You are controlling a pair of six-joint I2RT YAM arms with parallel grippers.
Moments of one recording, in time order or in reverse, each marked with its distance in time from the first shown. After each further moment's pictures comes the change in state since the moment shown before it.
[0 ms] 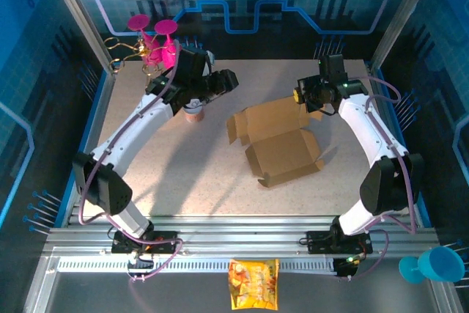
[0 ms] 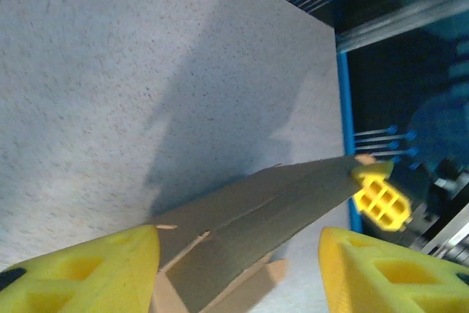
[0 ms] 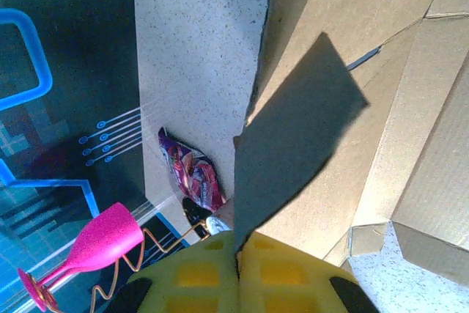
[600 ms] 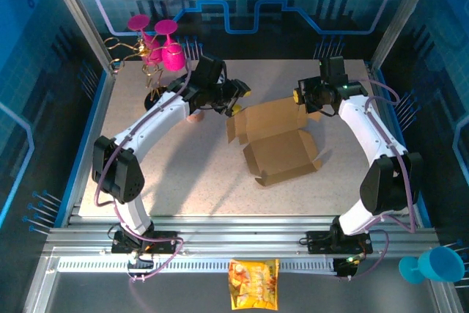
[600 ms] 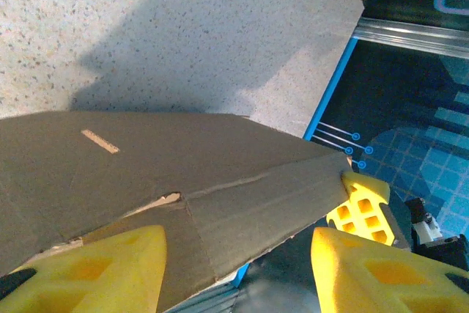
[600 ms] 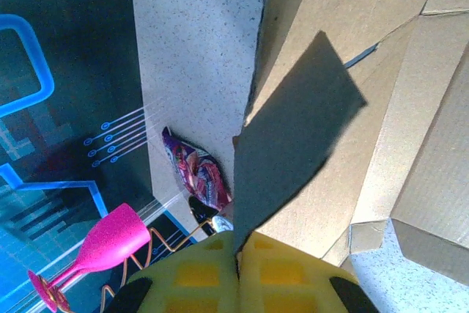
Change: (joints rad) left arm -0.047 0.122 -0.011 0.028 0.131 -0.458; right arm -0.009 0.002 -0.028 0.037 -0.026 0.025
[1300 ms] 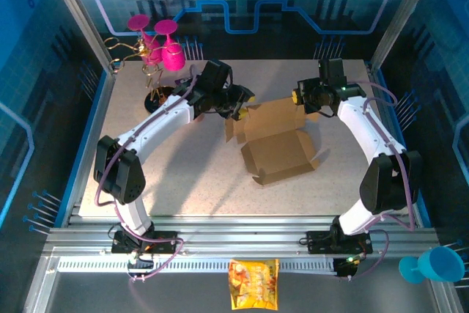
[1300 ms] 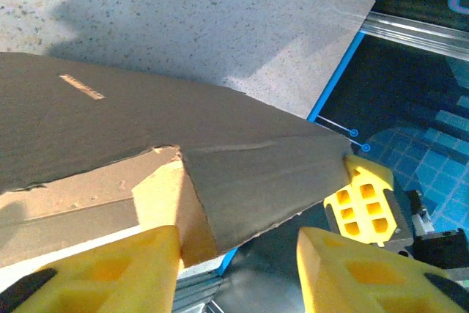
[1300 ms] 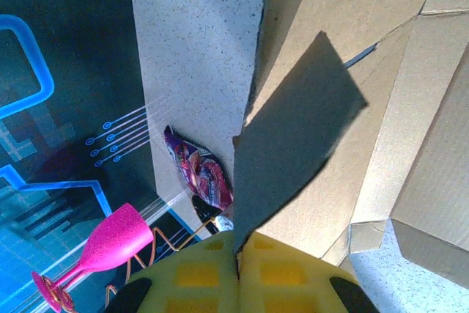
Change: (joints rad) left arm -0.037 0.005 -0.027 0.032 -0.001 -0.108; right arm -0.001 0.005 -0.037 0.054 -0.018 0.021
